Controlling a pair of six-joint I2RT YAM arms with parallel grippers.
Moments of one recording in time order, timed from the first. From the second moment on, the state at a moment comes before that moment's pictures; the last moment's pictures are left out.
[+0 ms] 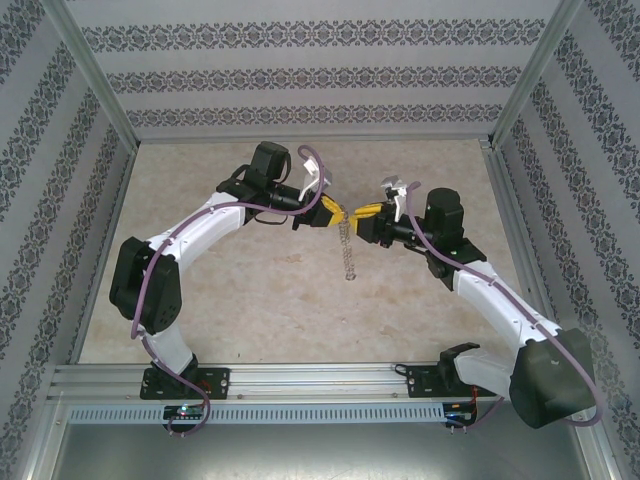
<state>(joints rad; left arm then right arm) -0.46 1.74 1.42 -0.34 1.13 0.30 0.29 1.15 0.72 0.18 -0.84 0.27</state>
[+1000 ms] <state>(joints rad) -0.46 1.73 1.38 -0.31 1.10 0.25 0.34 1.24 0.74 0.17 -0.90 0.25</state>
